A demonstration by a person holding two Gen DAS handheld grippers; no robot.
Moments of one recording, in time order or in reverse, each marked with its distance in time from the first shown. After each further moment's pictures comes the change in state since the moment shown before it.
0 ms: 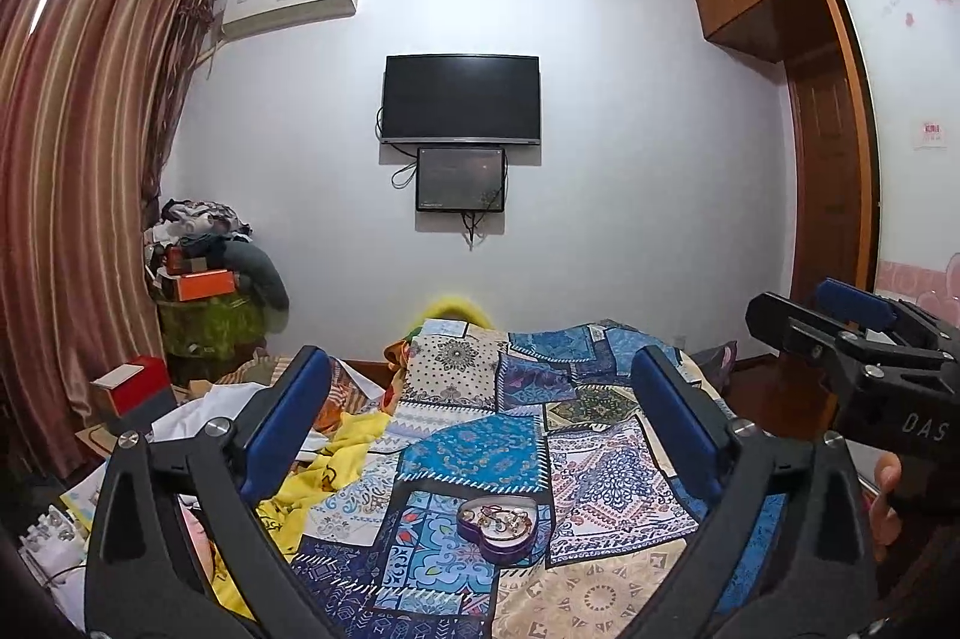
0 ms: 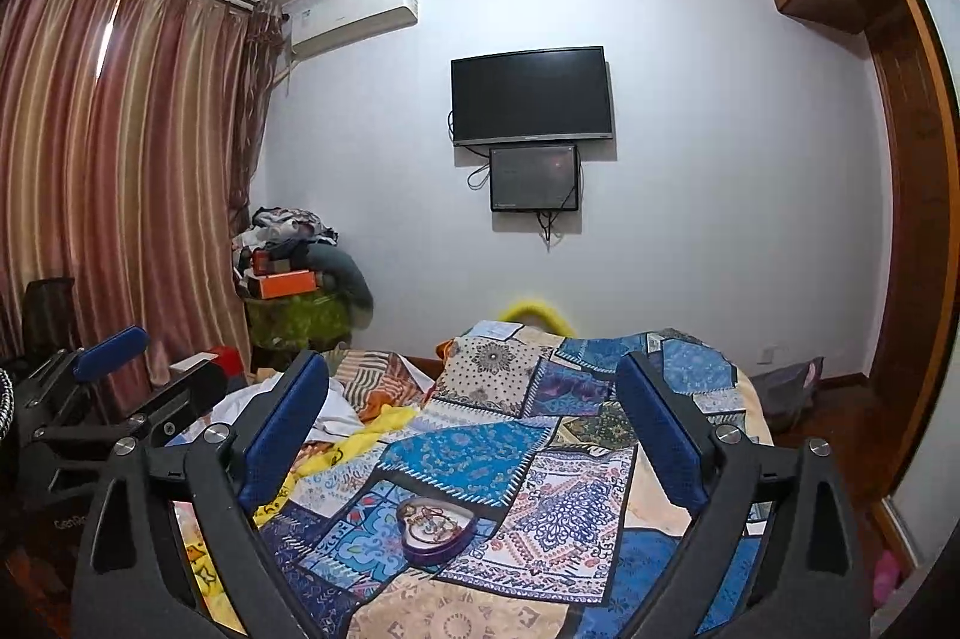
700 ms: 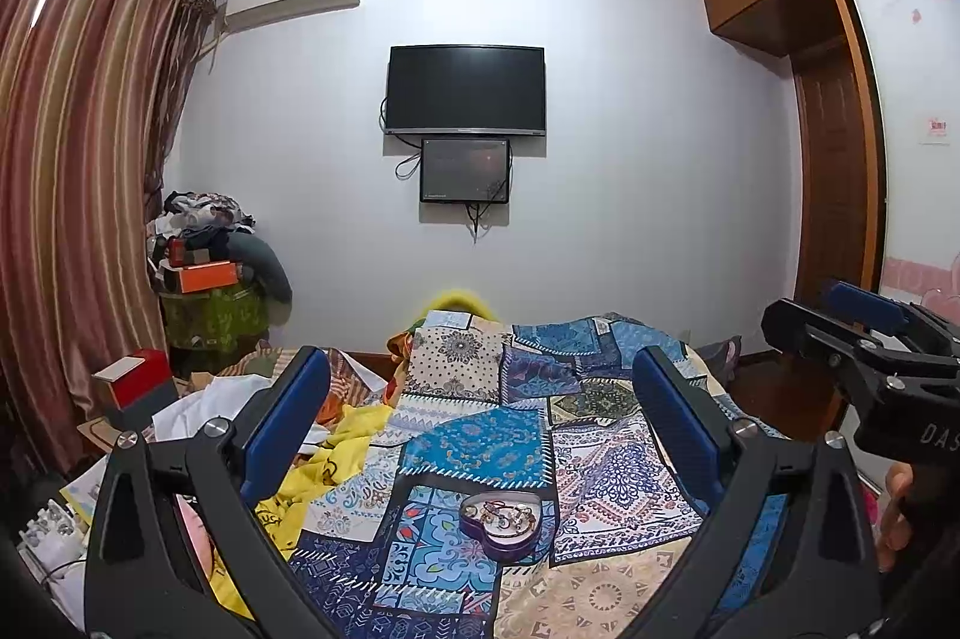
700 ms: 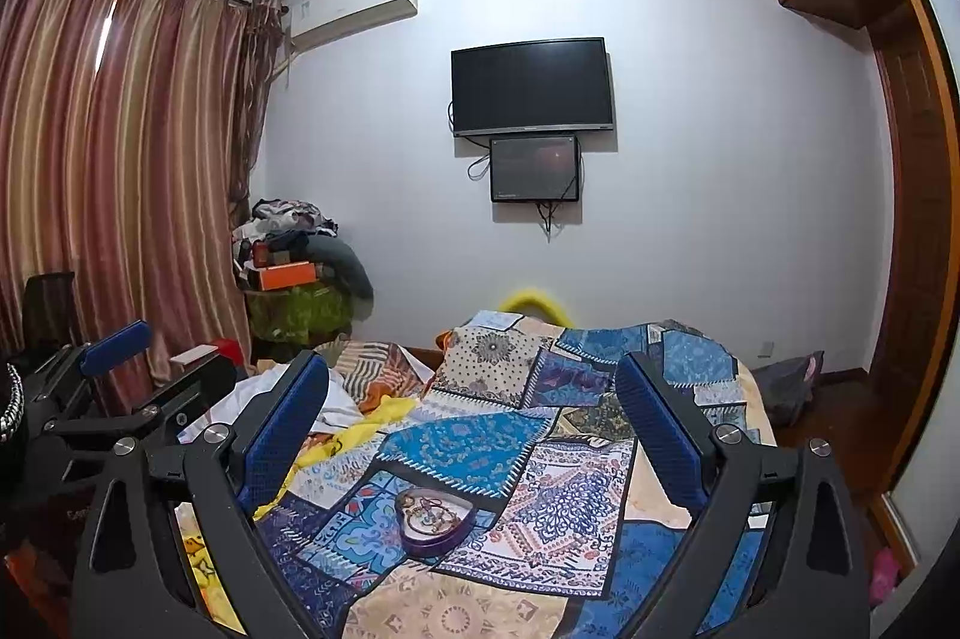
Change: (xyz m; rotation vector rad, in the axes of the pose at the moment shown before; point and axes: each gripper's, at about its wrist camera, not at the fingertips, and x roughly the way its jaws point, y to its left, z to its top) left arm 0.011 0.000 -0.005 -0.008 0.020 0.011; right arm -0.002 -0.003 -0.005 -0.003 0.022 0.002
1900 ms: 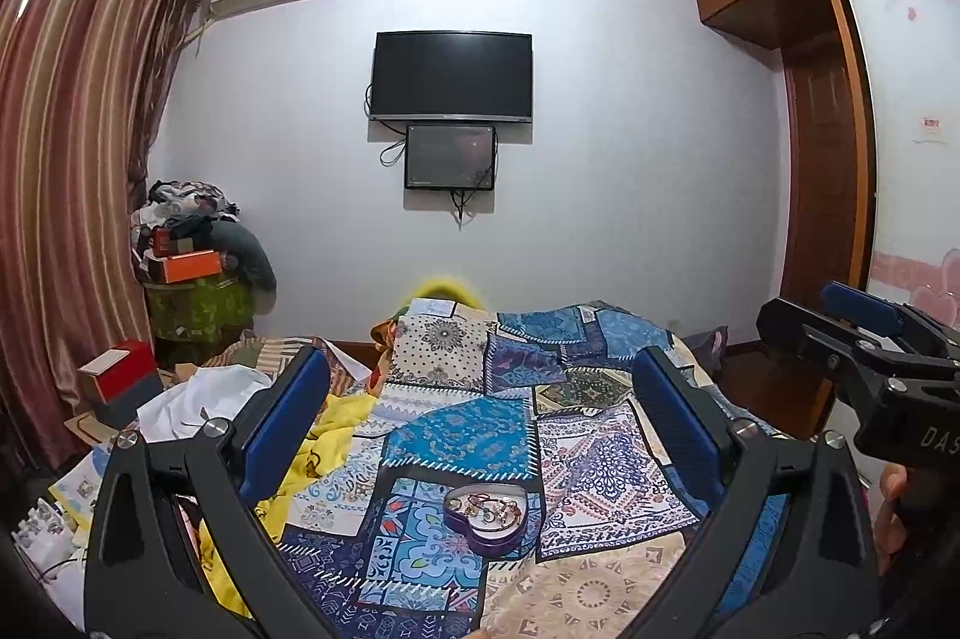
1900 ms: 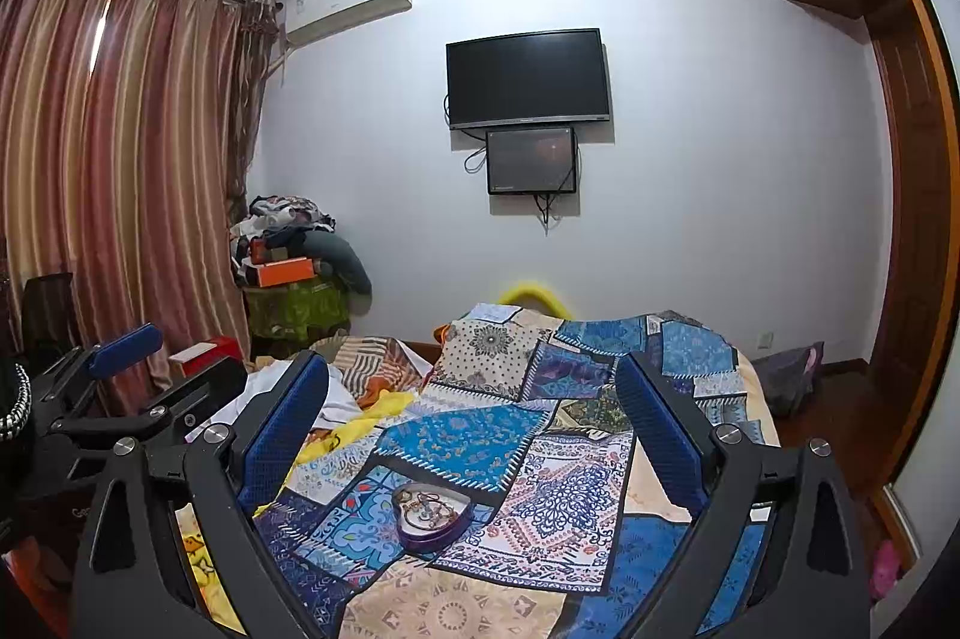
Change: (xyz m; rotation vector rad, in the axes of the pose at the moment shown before) left arm 0.010 0.005 -0.001 -0.001 0.033 -0.045; right arm -0.002 -0.003 -0.001 0.010 0.015 -0.004
